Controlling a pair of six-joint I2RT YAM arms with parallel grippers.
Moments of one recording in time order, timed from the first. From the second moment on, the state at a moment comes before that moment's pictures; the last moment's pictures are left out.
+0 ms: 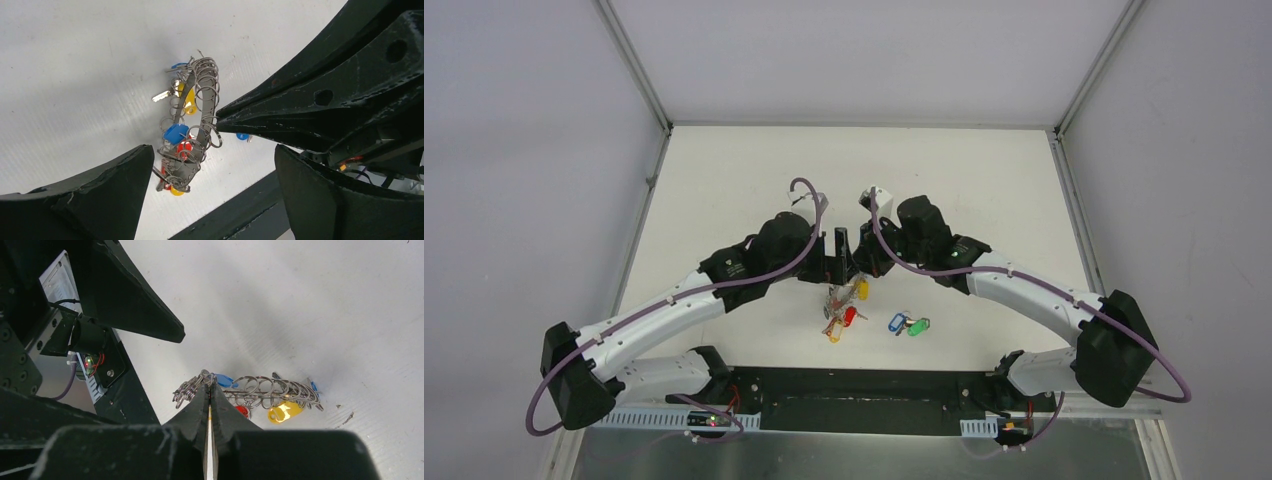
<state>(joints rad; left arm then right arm) -0.88 1.05 0.90 -0.38 -0.10 -0.61 0.82 1.33 0.92 -0.10 -0.38 0.29</state>
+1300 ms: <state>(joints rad) -0.88 1.04 0.79 -0.42 -0.26 -0.71 0.81 1.33 0.92 -0.11 -0.39 0.28</state>
